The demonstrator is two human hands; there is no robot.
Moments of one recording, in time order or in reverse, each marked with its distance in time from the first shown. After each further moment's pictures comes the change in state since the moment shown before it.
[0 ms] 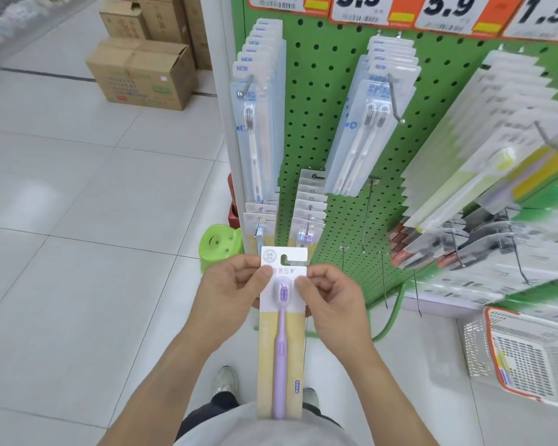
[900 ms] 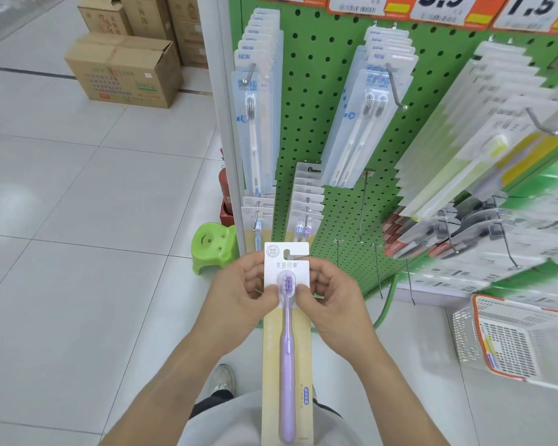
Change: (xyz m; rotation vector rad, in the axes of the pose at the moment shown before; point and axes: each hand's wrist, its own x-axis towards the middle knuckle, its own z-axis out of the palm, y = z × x) left_hand -0.013 -0.005 0.001 0.037 -0.132 0.033; right_hand -0.012 -0.002 0.006 -0.136 -0.068 0.000
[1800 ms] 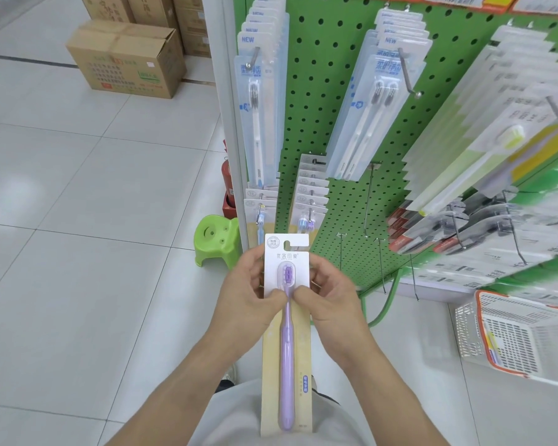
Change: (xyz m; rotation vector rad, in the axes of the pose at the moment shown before) left_hand -0.007 -0.008 0.015 -0.049 0.111 -0.045; right_hand -0.001 0.008 0.010 0.262 -0.010 0.120
